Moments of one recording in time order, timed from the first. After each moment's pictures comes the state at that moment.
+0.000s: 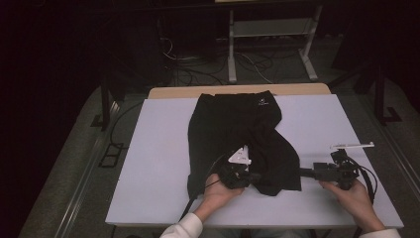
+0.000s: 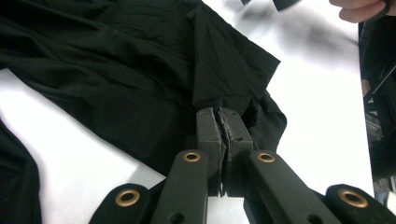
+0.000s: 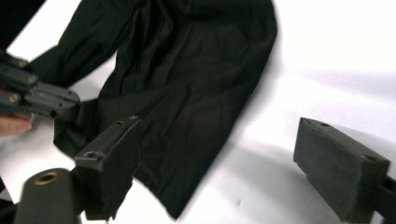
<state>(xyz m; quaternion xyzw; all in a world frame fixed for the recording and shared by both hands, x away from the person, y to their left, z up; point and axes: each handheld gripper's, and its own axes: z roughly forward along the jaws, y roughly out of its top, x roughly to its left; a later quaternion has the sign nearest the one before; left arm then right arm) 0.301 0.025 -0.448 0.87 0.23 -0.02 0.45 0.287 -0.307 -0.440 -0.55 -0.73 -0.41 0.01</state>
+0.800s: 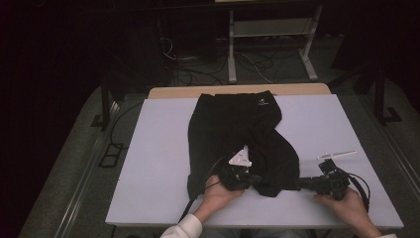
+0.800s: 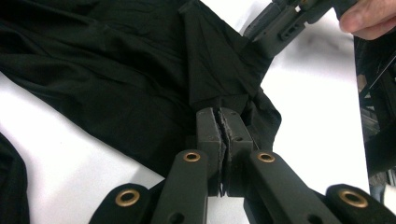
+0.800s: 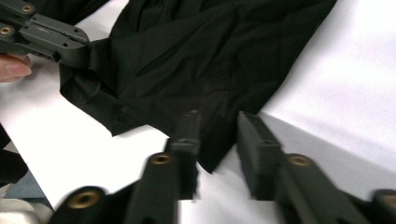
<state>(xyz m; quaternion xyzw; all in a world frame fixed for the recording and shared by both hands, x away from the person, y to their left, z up) 0.298 0.024 -0.450 0.87 0.22 -0.02 0.44 0.272 -0.280 -0.450 -0.52 -0.77 -0.36 0.04</state>
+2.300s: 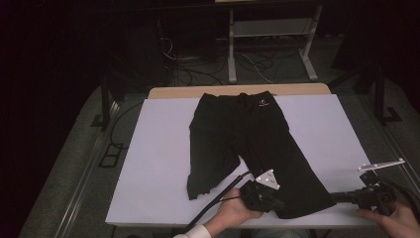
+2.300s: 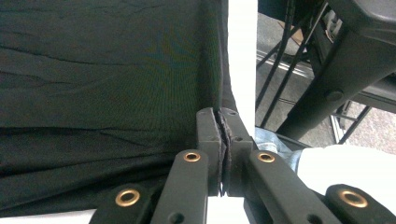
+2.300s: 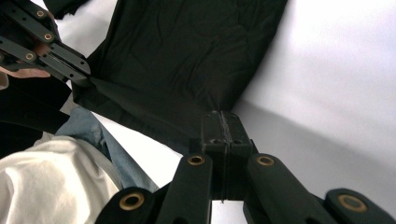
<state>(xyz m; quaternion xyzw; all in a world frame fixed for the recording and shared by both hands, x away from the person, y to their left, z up) 0.250 -0.027 -0.439 0.90 0.11 -0.10 0.40 0.231 -0.363 -0.436 -0.51 -0.77 -0.36 0.11</state>
